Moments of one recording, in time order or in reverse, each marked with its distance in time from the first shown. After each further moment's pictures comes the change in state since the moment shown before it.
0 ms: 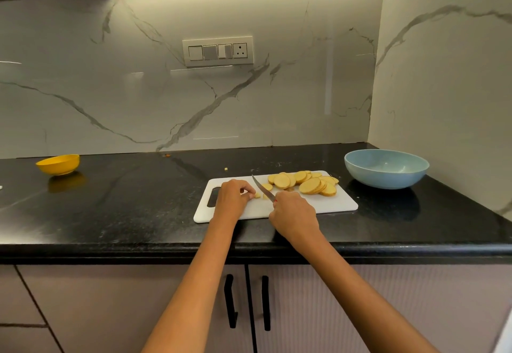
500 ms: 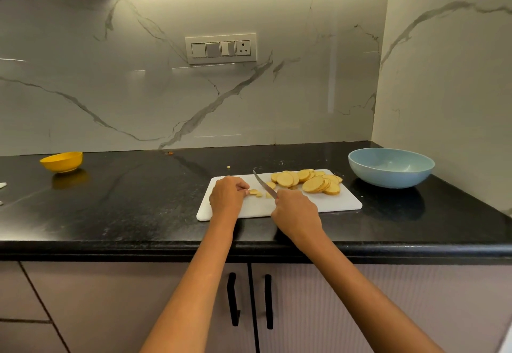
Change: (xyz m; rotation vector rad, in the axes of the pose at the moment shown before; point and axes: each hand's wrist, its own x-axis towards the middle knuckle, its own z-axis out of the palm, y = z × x) left_hand -0.003 -0.001 -0.008 0.040 0.150 -0.120; right_hand 0.000 0.000 0.001 -0.005 0.040 -0.039
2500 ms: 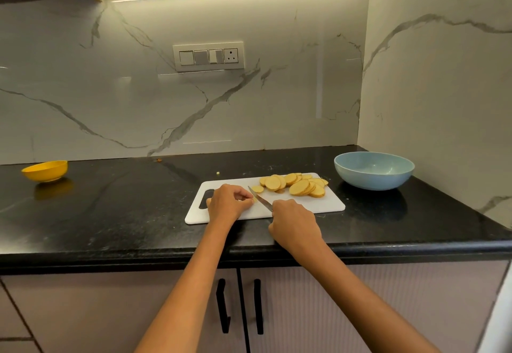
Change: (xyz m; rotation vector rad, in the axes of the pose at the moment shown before) left_hand -0.008 0.013 0.007 -0.071 -0.158 -0.006; right_hand -0.019 0.008 -0.016 -0.141 -0.090 -0.065
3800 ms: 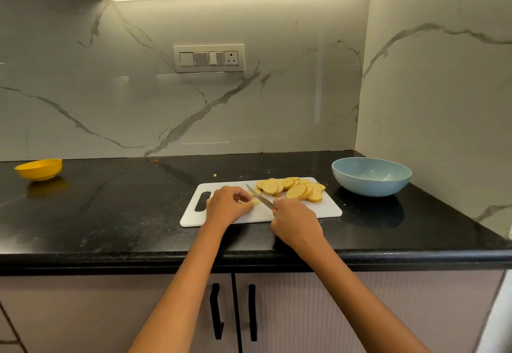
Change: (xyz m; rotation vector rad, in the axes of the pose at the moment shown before) left_hand 0.004 0.000 -0.001 0.040 -0.060 0.085; right_hand 0.020 0.020 0.006 0.069 0.046 0.020
